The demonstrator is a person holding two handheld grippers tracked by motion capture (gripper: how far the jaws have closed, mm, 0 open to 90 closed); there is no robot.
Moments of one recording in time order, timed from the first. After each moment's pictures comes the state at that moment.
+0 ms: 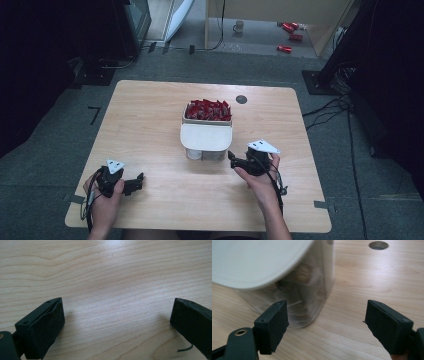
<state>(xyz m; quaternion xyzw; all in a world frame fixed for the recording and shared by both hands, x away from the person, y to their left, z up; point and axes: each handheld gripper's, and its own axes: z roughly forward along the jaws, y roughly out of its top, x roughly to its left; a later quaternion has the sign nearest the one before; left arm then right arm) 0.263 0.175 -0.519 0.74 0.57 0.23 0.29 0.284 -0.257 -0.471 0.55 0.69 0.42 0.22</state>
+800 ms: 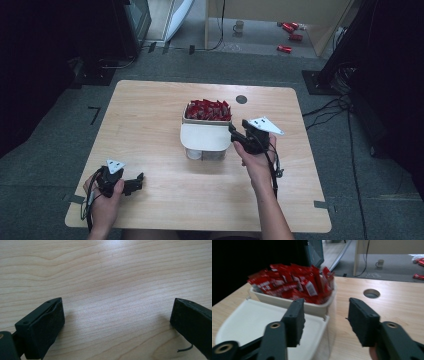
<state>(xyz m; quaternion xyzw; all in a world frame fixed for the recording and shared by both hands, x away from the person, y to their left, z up) 0.263 0.175 -0.519 0.74 0.57 0.23 0.29 0.315 -0.238 -0.404 0.53 0.64 0.49 0.26</state>
